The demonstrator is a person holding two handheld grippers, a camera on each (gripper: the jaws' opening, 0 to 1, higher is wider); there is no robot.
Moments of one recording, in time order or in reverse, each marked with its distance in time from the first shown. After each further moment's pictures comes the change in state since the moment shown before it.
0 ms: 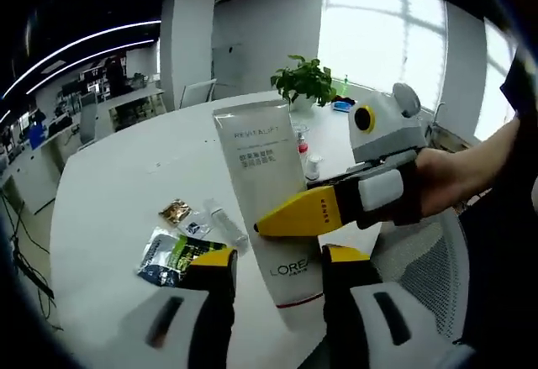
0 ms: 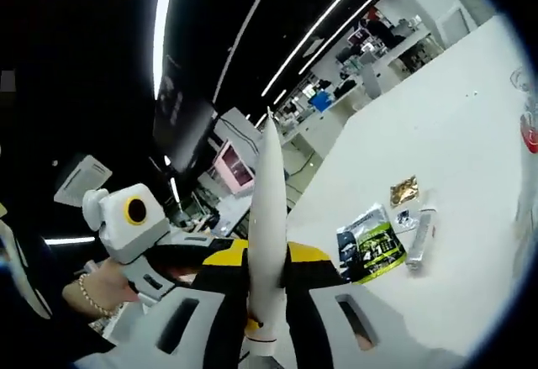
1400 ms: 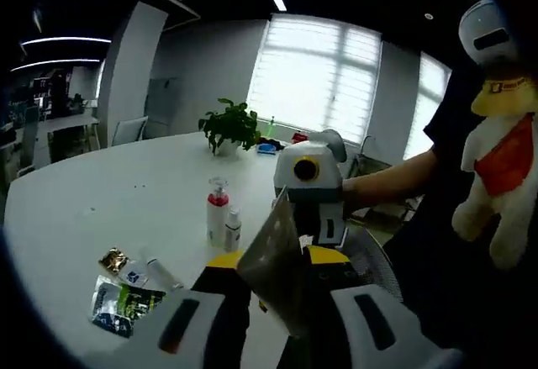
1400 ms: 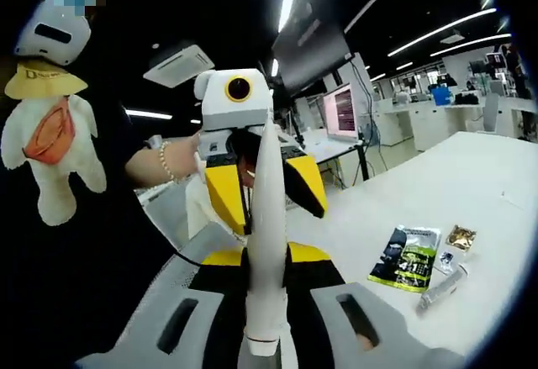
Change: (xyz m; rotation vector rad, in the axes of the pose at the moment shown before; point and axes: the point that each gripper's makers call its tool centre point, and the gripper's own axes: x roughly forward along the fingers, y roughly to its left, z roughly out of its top) left arm -0.025 -0.072 0.060 0.048 -0.206 -0.390; right arm -0.044 0.066 -0.039 -0.455 0.338 0.488
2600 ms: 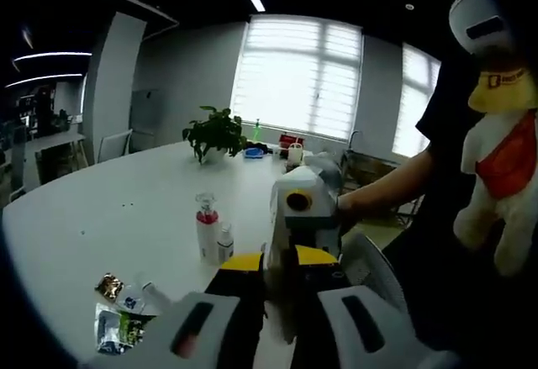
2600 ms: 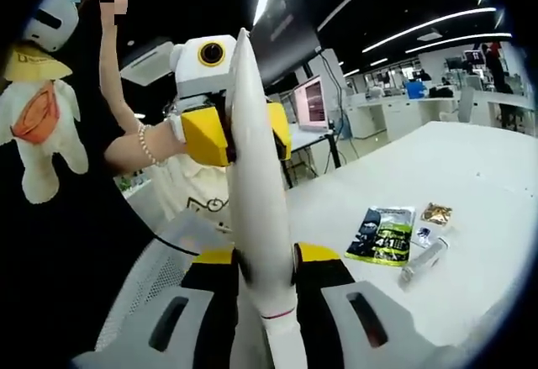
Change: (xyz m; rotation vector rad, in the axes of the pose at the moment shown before) left arm 0.020 -0.003 0.018 0.062 -0.016 -0.069; right arm -0.020 -0.023 -0.029 0.033 0.018 -0.153
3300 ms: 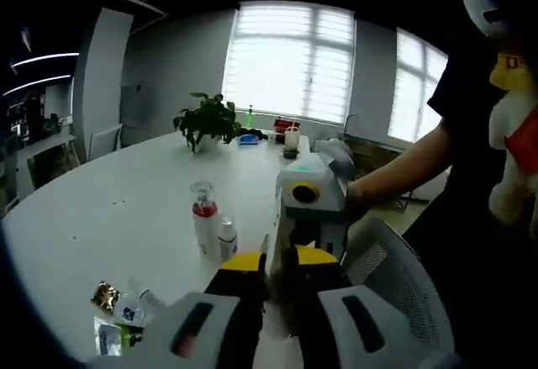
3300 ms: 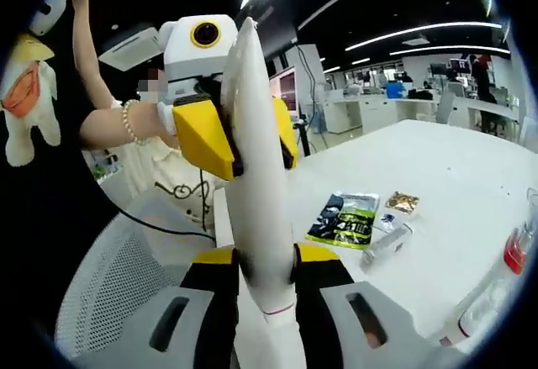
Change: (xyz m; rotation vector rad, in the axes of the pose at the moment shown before) left arm 0.051 0.021 -0.023 0.059 0.088 -0.035; right arm -0.021 -0.047 -0.033 -0.042 0.071 -0.177
